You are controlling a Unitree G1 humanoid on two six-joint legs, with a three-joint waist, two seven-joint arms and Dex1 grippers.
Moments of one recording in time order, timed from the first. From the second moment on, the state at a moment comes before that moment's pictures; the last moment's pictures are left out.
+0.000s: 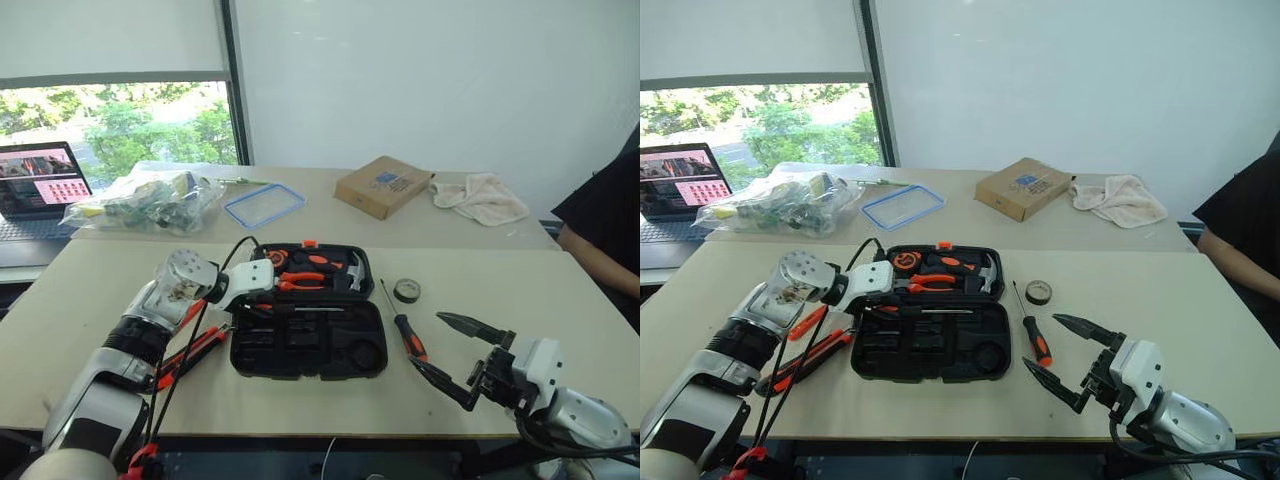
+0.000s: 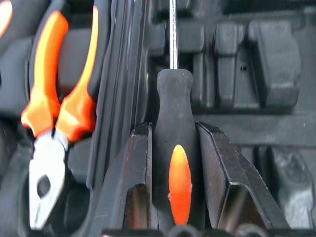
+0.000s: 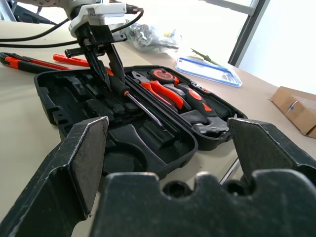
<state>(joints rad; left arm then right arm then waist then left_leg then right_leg) -0.85 0.66 -0.35 0.49 0.07 0.08 -1.32 0.21 -0.55 -0.21 -0.40 0.45 -0.11 0.87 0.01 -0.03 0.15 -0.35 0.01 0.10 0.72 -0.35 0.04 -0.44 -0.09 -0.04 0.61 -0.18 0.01</state>
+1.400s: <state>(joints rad) -0.81 0.51 -0.25 0.59 0.02 0.01 -1.22 0.24 -0.53 -0.15 -0.45 0.45 -0.07 0.83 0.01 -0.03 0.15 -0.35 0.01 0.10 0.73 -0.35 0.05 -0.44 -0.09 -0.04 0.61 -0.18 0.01</state>
